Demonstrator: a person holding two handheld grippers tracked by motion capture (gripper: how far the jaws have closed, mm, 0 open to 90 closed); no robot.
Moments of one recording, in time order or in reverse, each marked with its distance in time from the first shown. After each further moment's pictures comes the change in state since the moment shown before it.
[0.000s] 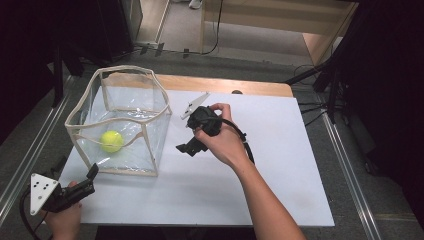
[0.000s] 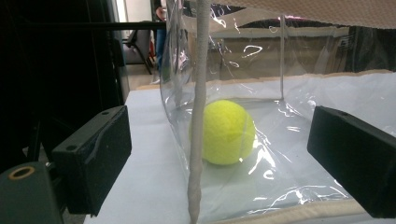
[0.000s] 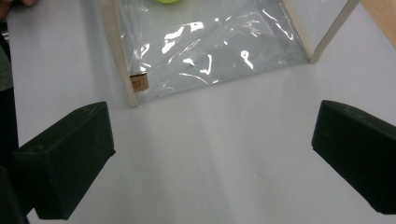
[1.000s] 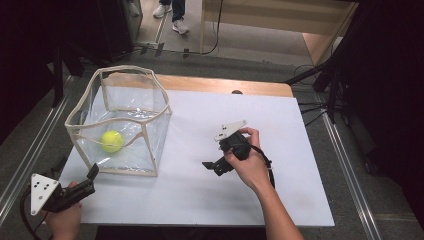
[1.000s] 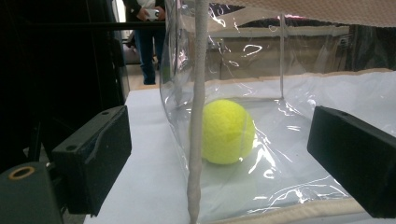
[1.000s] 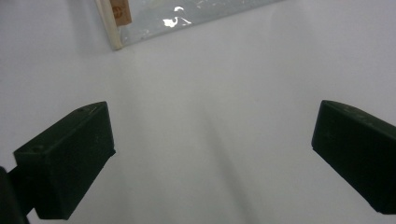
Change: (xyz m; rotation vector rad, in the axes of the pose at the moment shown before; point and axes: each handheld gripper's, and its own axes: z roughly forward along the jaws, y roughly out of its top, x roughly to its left) left arm -0.001 0.000 0.000 0.003 0.001 0.003; right arm 0.003 -0.101 -0.005 -0.091 -0.051 0.093
